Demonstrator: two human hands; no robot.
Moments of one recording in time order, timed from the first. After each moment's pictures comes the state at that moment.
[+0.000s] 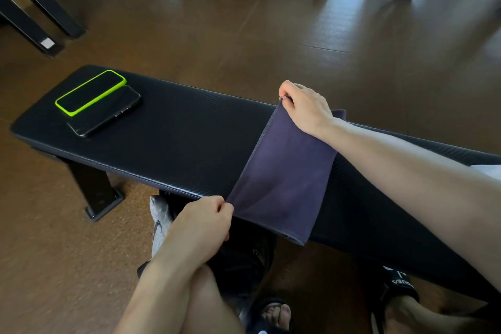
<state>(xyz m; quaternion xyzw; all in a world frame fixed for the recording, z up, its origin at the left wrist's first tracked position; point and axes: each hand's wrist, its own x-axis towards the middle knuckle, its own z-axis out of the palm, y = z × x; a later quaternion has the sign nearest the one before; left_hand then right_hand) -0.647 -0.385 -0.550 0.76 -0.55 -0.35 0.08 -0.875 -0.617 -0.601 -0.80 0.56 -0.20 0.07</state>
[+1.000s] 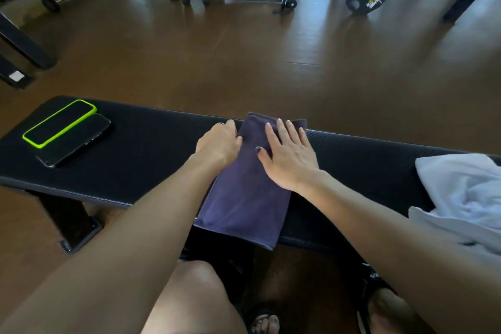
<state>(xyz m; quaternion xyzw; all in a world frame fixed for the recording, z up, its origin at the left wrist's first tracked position) -0.718 -0.552 -0.560 0.67 -0.72 -0.16 0.04 -0.882 -0.506 -0.588 -0.73 0.68 -0.03 0.09</state>
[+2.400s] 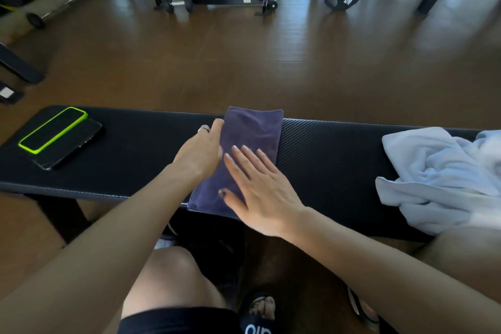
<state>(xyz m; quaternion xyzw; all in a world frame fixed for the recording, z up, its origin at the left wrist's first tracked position) -0.709 -0.495 -0.549 0.61 -0.78 -0.11 0.06 -0.864 -0.388 -0.570 -0.84 0.53 -0.11 0.08</state>
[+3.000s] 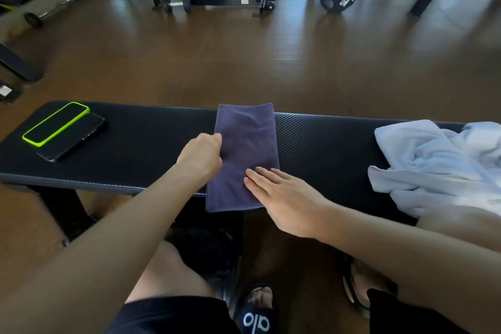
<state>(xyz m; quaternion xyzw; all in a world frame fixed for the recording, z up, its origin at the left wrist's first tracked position) -0.710 -0.464 -0.540 0.63 -0.78 -0.07 -0.03 -0.906 -0.355 -0.571 -0.90 0.44 0.06 0.00</state>
